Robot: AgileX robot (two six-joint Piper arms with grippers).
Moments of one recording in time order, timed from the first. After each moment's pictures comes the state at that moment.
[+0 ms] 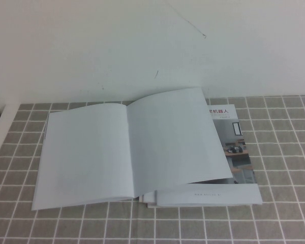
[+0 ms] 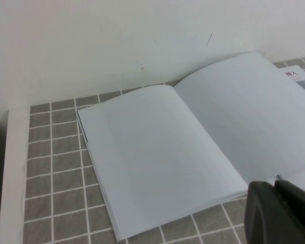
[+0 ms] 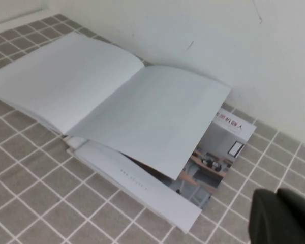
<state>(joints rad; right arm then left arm) 0.37 0.44 -0.68 0.23 0.74 -0.44 -0.14 0.31 -0.65 -0.22 0.77 0.14</state>
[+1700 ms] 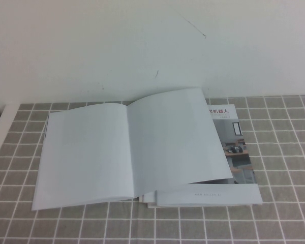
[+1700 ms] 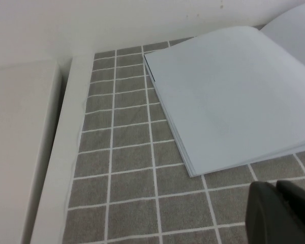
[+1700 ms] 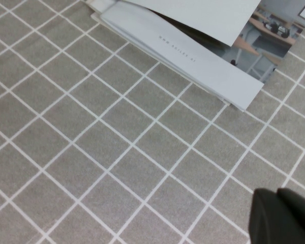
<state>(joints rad) 0.37 0.44 -0.40 0.24 0.77 -0.44 -0.05 -0.01 0.02 -0.11 0.35 0.16</state>
